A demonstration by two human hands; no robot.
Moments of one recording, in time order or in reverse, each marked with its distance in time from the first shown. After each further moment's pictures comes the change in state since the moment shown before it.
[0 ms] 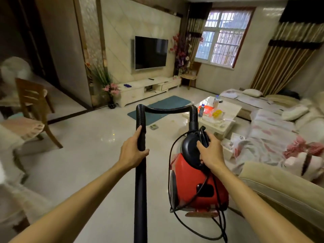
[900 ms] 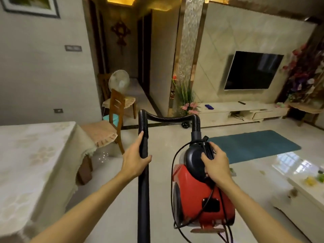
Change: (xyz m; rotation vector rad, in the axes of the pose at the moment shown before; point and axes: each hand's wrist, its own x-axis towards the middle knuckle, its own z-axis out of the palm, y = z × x) left_hand 0.403 -0.253 -0.114 0.152 0.506 -0.256; right_hand 0.414 -0.095 0.454 0.150 -0.496 -0.252
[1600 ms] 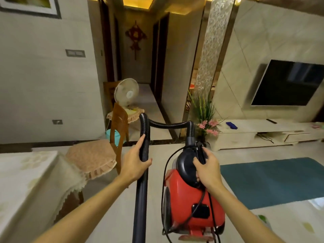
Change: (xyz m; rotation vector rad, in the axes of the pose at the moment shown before) left_hand 0.388 -0.139 0.089 0.020 0.061 -0.052; right_hand 0.388 0.016 0.226 0.175 -0.161 0.041
